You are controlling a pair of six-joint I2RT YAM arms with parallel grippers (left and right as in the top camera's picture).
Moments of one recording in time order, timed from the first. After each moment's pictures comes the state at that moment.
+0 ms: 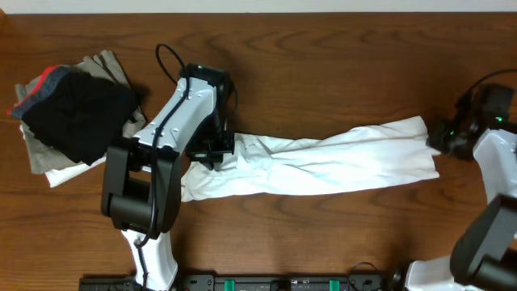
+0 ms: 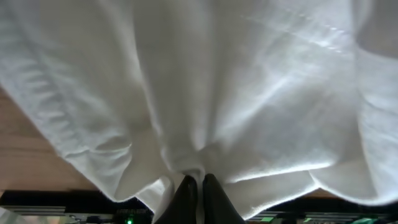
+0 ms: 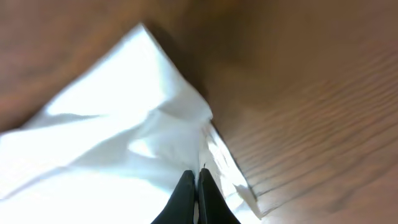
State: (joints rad) left arm -0.30 2.01 1.50 -1.45 0.13 -0.30; right arm -0.38 1.67 1.06 -0.67 -0.06 0.09
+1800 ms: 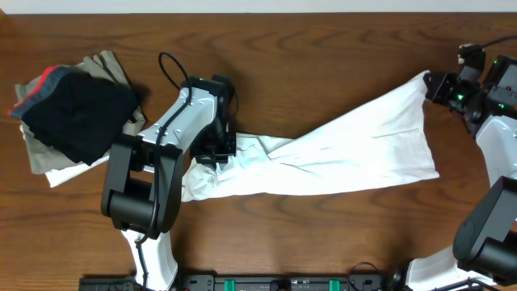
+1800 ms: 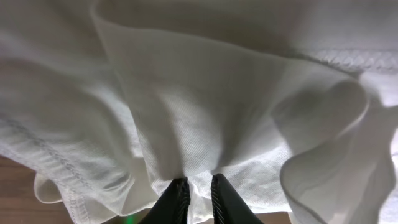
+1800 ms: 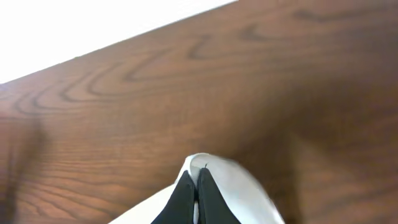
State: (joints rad) left arm -0.30 2.01 1.40 -1.23 0.12 -0.32; right arm -0.38 1.73 1.19 -0.21 -0.58 0.08
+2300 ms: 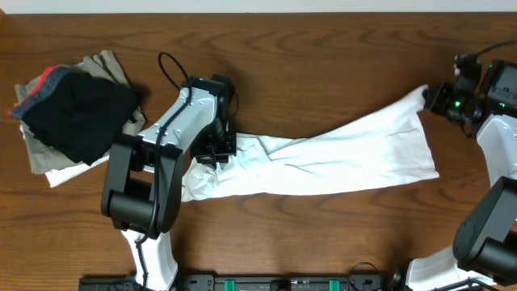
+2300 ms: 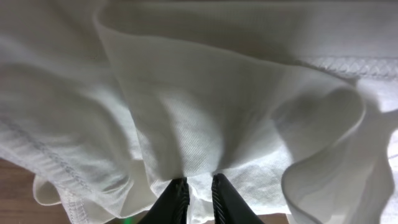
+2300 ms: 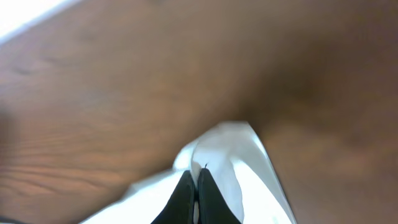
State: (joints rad) left arm -0.30 2.01 1.40 -1.22 0.12 -0.33; right arm -0.38 1.73 1.20 -0.45 -0.43 0.06
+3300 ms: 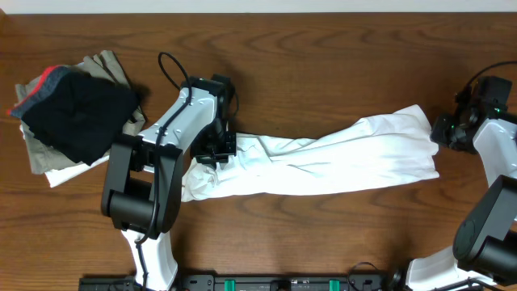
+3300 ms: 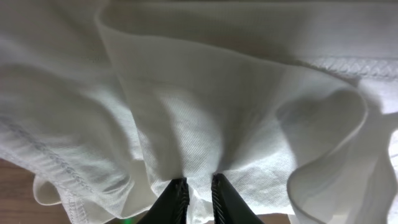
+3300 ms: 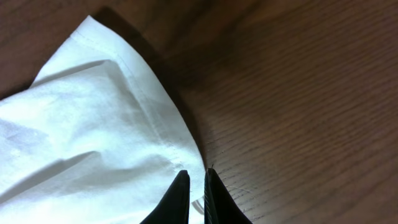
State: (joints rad) left arm -0.30 2.01 1.40 -1.22 0.12 -0.33; right arm -0.38 1.73 1.14 -0.64 0.01 0.04
